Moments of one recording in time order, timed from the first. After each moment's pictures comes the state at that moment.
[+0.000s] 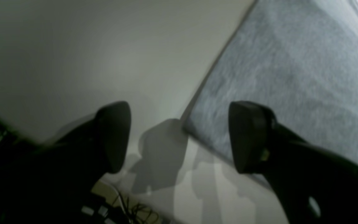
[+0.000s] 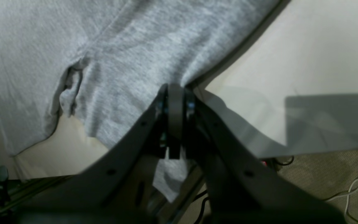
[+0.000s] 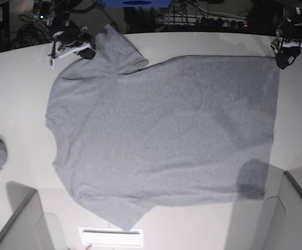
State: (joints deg) left arm 31.6 -7.6 -51.2 89.2 -44.9 -22.7 32.3; right arm -33.0 -5.0 22.0 102.5 37.0 9.7 -51.2
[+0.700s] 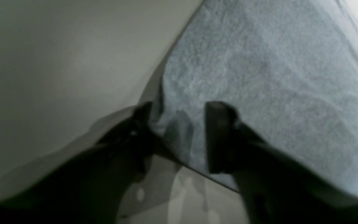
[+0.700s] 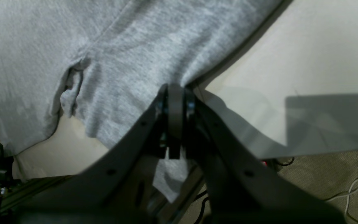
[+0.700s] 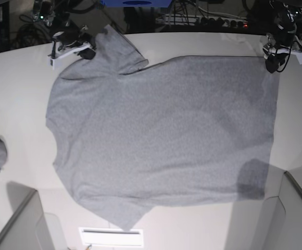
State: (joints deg) left arm 27.9 -7.5 -47.4 83.6 -46.2 -23.7 34.2; right arm -32.8 -5.0 22.0 102.5 37.0 9.7 -51.2
